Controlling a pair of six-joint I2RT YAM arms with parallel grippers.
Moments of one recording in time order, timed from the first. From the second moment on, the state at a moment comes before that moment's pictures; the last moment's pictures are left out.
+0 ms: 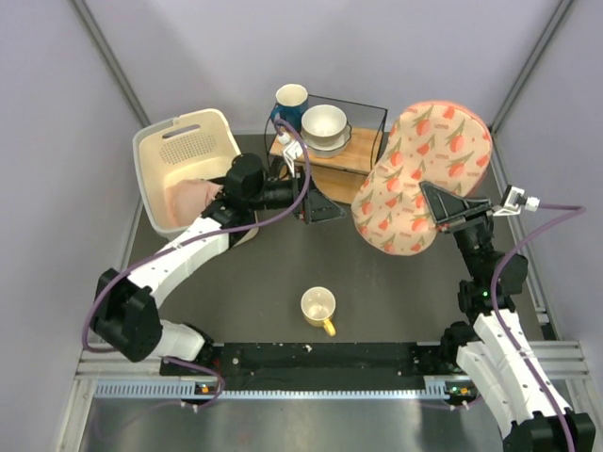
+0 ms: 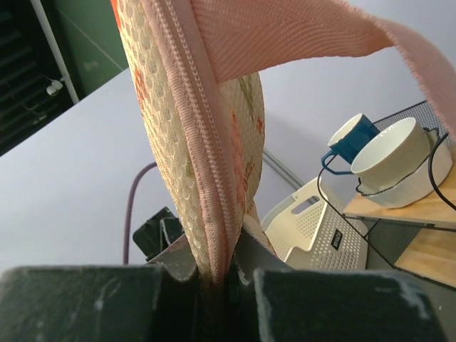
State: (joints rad) left arm -0.54 1.38 1.10 0.18 0.86 -0.67; right arm 0.11 0.60 0.38 0.83 -0.30 1.21
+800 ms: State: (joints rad) left arm -0.62 1.60 1.11 0.80 0.95 -1.18; right arm 0.11 0.53 0.38 0.73 -0.25 1.24
